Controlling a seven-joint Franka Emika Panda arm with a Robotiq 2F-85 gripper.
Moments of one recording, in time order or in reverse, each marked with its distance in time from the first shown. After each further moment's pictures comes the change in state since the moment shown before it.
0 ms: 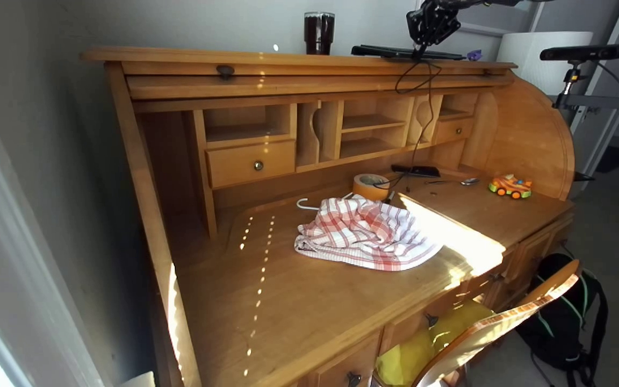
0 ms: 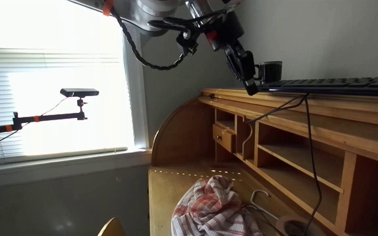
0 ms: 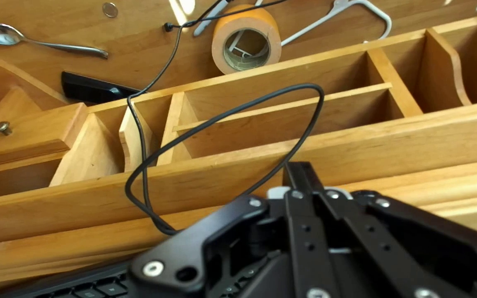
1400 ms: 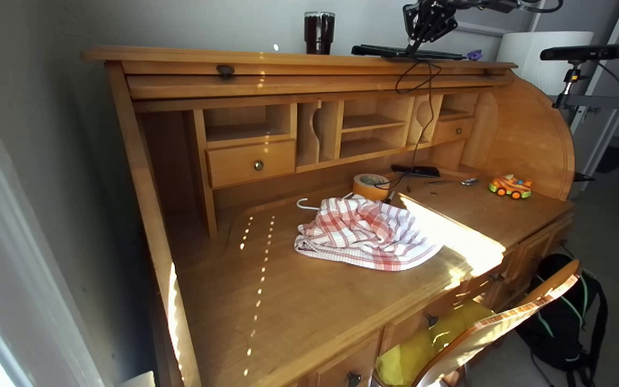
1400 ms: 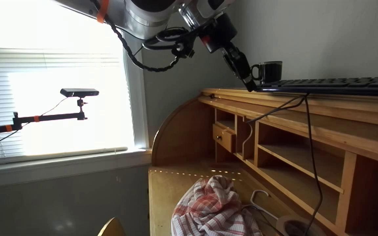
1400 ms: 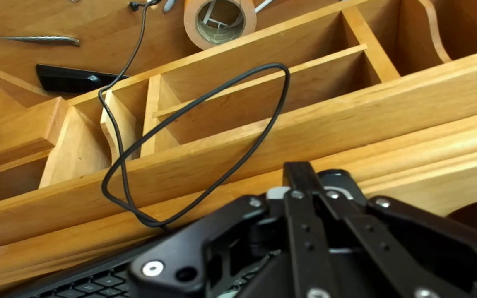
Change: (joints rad) arm 0.230 -0.042 -0.232 -0.099 0.022 0.168 0.117
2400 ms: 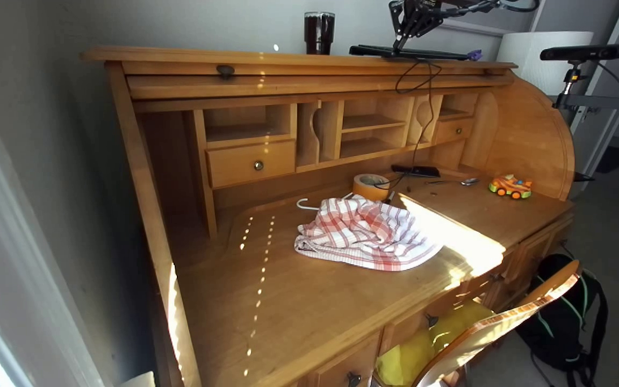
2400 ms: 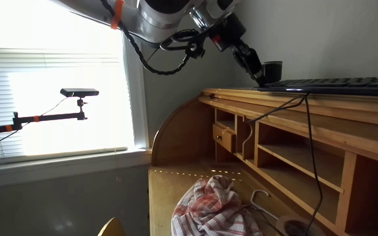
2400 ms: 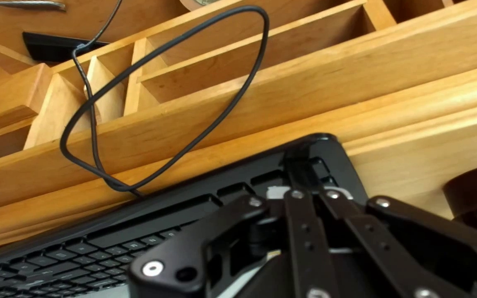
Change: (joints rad) arm 0.046 0.092 -0.043 0.124 -0.049 0.010 0.059
